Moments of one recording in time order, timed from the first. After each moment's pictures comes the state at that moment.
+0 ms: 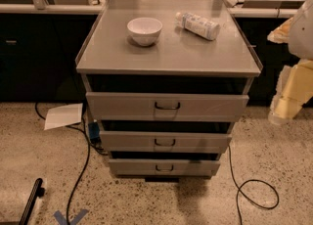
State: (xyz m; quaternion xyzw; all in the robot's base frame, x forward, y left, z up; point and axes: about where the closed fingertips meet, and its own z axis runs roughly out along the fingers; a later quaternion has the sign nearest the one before) arm 0.438 -0.217 0.976 -0.60 0.78 -0.03 0.16
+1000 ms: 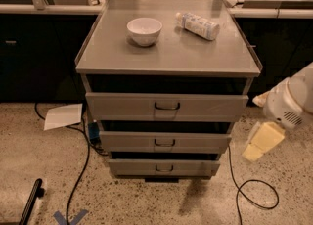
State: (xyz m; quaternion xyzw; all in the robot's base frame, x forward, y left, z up) arm 0.439 -0.231 0.820 -0.51 0.84 0.09 0.17
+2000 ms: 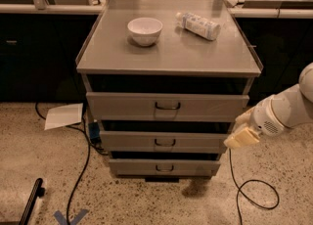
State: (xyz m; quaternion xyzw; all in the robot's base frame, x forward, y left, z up) arm 0.490 -0.234 0.743 -0.45 0.86 0.10 0.22
